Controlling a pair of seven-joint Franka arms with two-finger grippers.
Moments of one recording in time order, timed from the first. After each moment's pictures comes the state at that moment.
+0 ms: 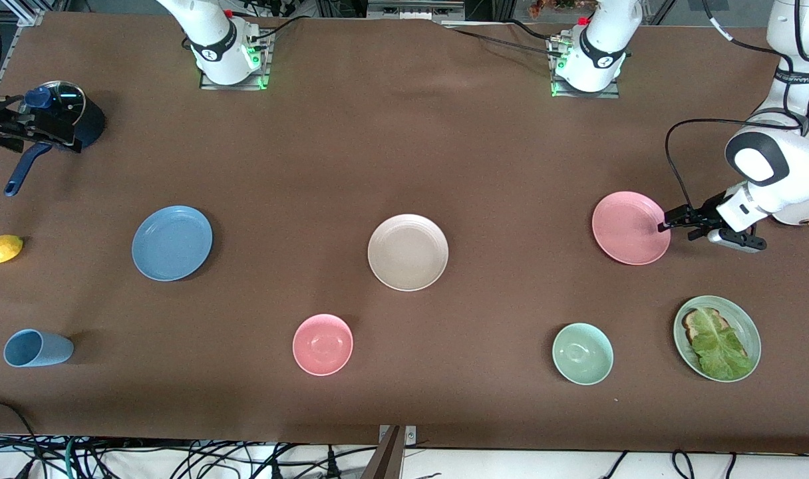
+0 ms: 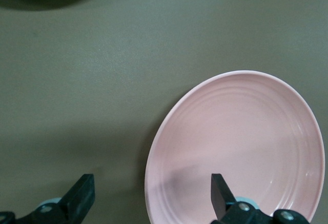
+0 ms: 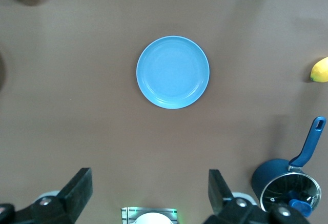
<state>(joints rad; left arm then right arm) 0.33 0.37 0.04 -2.21 -0.48 2.48 0.87 -0.04 0.03 -0.02 -1.55 0.00 1.46 -0.06</state>
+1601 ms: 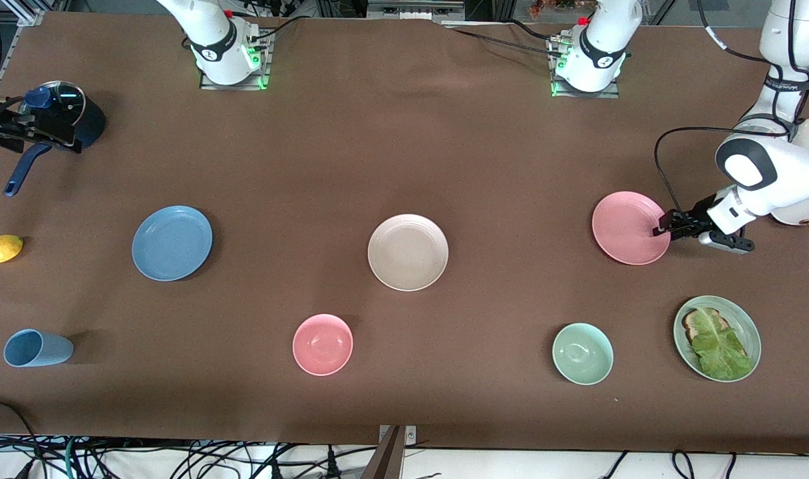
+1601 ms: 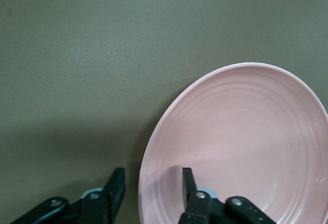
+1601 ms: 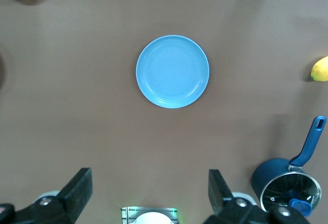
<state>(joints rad) 0.33 0.41 0.03 -2.22 -0.51 2.50 0.89 -0.04 0.03 -0.02 -1.55 0.00 1.46 -0.06</state>
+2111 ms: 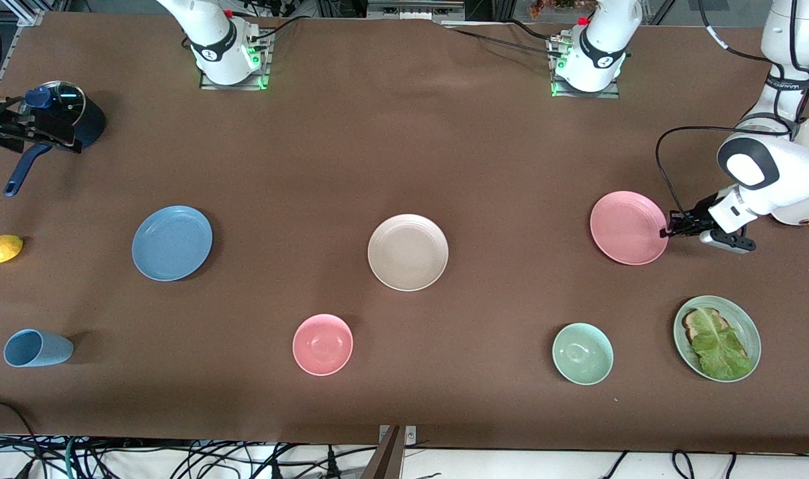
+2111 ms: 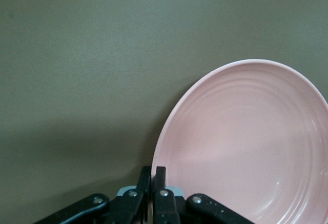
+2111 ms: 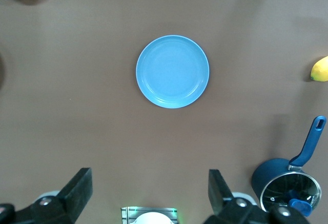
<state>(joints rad) 0.33 0.41 0.03 -2.22 -0.52 2.50 0.91 -0.04 0.03 -0.02 -1.55 0.00 1.46 -0.06</state>
